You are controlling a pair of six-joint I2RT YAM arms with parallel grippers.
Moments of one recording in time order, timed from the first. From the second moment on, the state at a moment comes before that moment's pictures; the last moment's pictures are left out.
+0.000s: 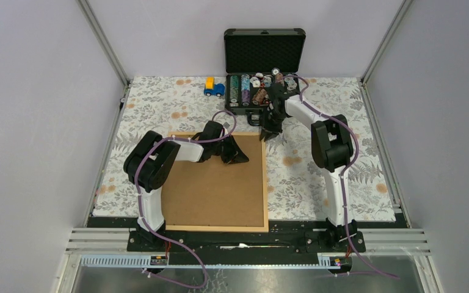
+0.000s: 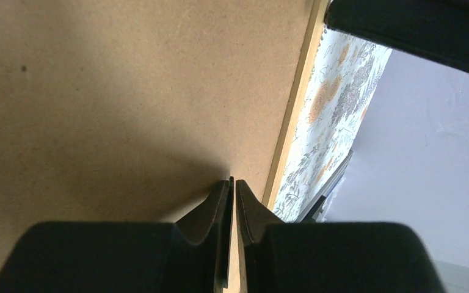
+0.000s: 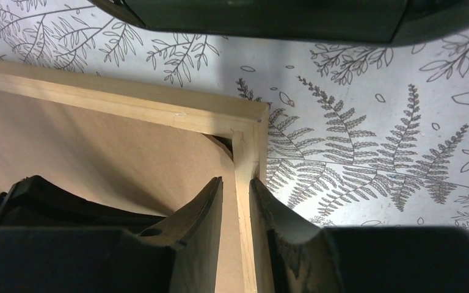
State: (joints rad) left arm -0.51 1.94 0.94 0.23 0.54 -1.01; right arm 0.38 2.25 1.80 -0.87 -0.27 0.48
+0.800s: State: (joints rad) left arm -0.52 1.94 0.98 0.16 0.53 -0.97; right arm 0.57 2.36 1.96 -1.00 0.20 0.46
